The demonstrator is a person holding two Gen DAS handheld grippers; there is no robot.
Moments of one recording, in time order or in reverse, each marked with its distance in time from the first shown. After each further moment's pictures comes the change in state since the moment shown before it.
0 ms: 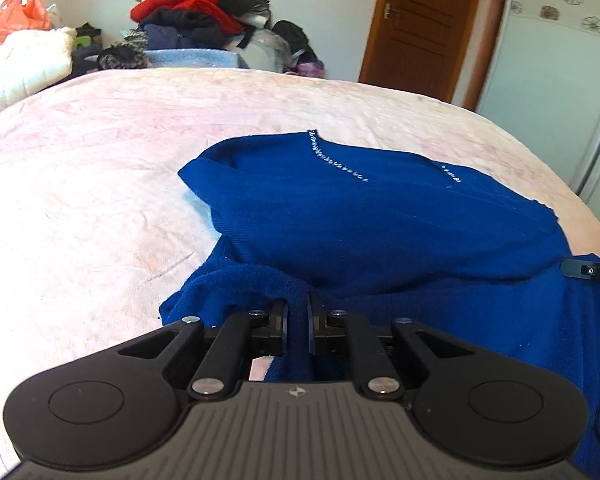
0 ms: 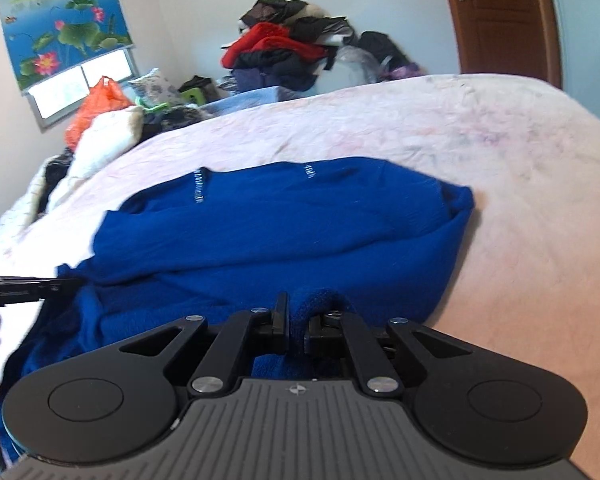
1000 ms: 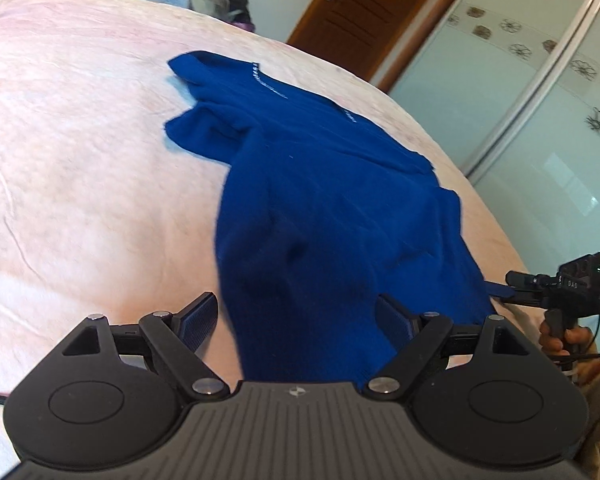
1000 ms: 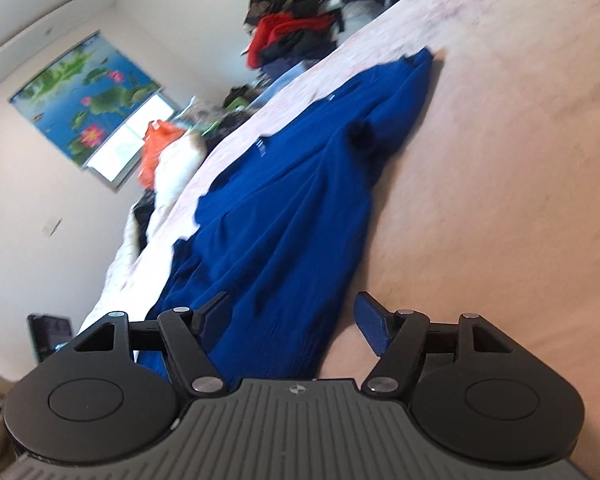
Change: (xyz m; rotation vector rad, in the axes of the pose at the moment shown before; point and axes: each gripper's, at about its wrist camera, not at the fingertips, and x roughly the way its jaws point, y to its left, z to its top) left arm -0.104 0.055 -0.103 -0.117 0.102 -0.400; right arm -0.090 -0.035 -0.090 0.331 0.125 0.412
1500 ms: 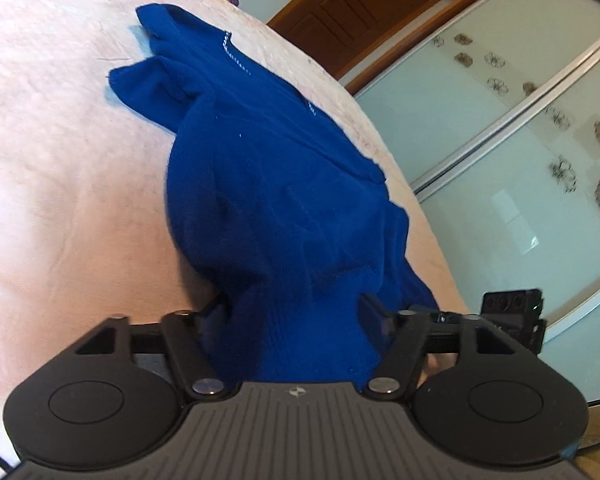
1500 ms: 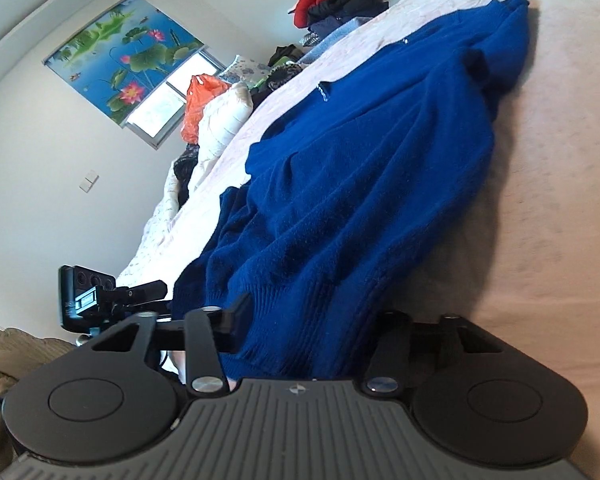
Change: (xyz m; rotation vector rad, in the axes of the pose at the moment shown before) left arm 0.037 -0.005 0.007 -0.153 0.029 -0.178; right arm 0.054 0.037 -0.011 -0.039 0.081 0.067
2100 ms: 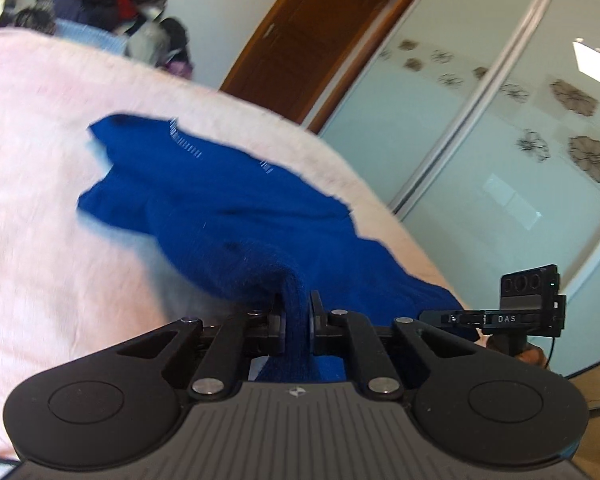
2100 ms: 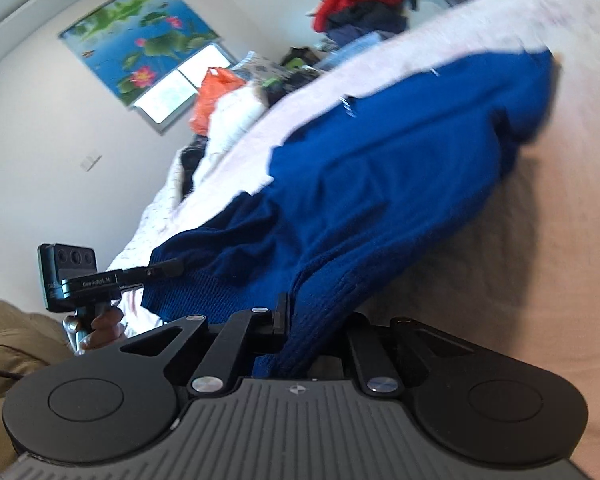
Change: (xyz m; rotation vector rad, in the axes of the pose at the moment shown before) left arm -0.056 -0.056 0.011 0.233 -0.144 -0.010; right arm -0.050 0.050 0.004 -0.142 -0.026 0.023
